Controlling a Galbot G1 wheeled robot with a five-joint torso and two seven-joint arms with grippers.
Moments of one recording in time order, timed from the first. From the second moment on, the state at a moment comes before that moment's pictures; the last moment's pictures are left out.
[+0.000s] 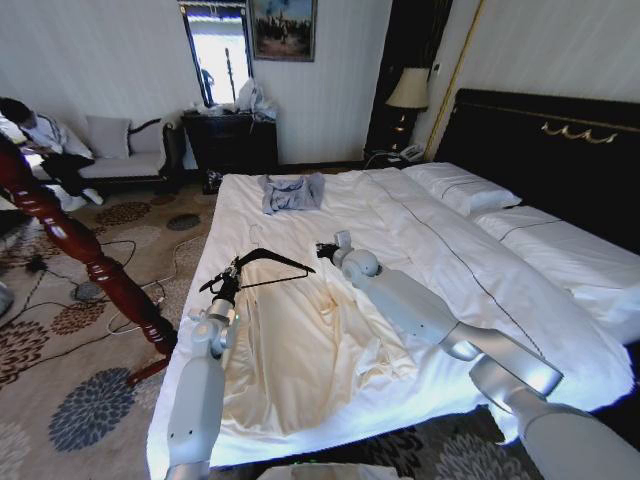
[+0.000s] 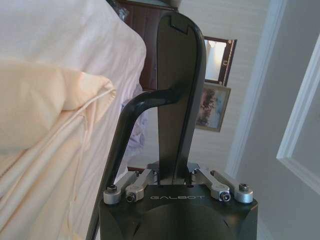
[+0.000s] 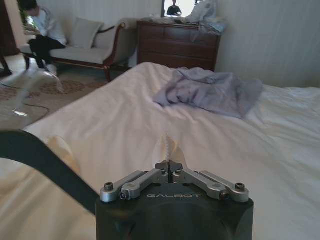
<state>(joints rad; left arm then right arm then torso) 0.94 -1.53 -0.64 -1.55 -1.76 0.16 -0.07 -0.16 1.13 -0.45 1.38 0.95 -0.48 0.30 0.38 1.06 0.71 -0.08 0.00</state>
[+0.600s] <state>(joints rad) 0.96 -1.57 -0.61 -1.58 -1.74 0.16 -0.07 -0.15 1.15 -0.47 1.37 0.96 -0.49 0.31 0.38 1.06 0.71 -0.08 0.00</state>
